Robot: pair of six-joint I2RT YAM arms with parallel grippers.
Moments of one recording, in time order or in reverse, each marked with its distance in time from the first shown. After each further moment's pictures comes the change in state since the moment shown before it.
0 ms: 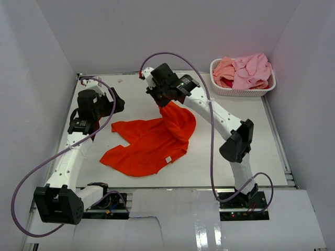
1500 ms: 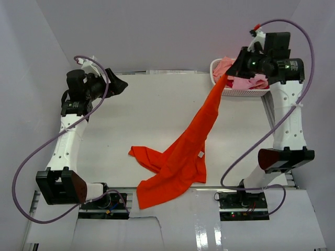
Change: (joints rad) left arm 0.092 0.179 0.290 -0.002 0.355 -0.046; right arm -0.687 -0.468 -0.015 -0.169 -0.507 0.358
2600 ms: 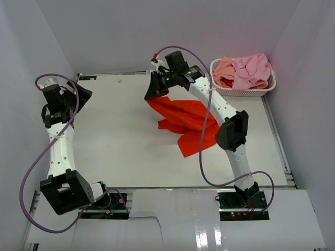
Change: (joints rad) left arm 0.277 -0.052 -0.133 -0.089 -0.254 -0.216; right arm 0.478 0.618 0.207 0.262 -0.214 0.162
